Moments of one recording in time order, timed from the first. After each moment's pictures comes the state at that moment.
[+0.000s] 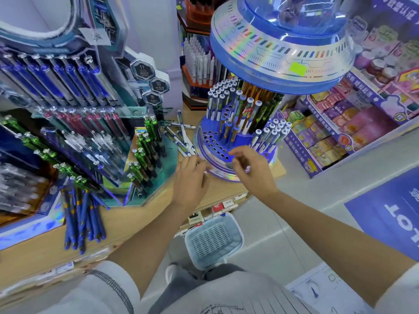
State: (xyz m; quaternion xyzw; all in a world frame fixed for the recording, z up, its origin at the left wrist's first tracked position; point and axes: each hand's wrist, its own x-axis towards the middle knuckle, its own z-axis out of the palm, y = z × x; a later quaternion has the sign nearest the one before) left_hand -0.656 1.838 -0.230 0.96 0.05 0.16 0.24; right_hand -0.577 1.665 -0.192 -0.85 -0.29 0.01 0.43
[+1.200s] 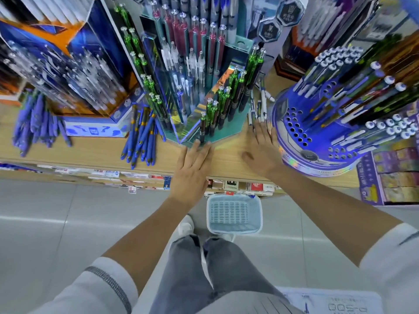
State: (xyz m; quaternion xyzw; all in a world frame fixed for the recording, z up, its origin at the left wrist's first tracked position) left_hand -0.790 1.869 -0.280 0.98 0.21 -0.03 -0.03; right_hand -0.580 1.767 -0.284 -0.87 -0.47 0.12 -0.05
